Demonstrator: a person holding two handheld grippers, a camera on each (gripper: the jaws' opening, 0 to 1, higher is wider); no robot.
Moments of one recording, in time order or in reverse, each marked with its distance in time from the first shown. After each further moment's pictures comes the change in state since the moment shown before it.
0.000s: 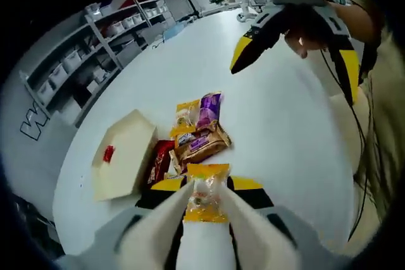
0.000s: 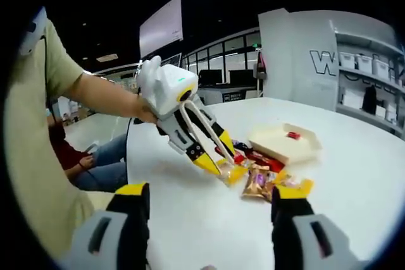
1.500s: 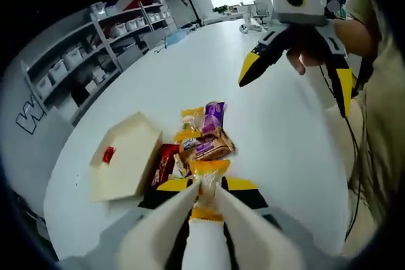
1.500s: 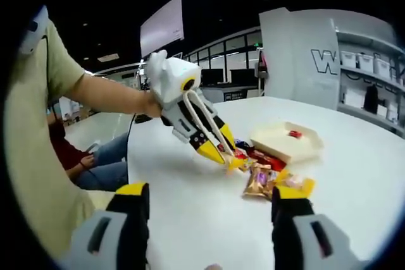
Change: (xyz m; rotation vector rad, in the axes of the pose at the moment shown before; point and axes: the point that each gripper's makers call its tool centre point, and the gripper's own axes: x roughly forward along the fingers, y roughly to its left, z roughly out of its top) left arm -0.014 0.012 0.012 -0.055 -0.077 -0.044; right arm 0.001 0.001 -0.004 0.002 0.004 0.012
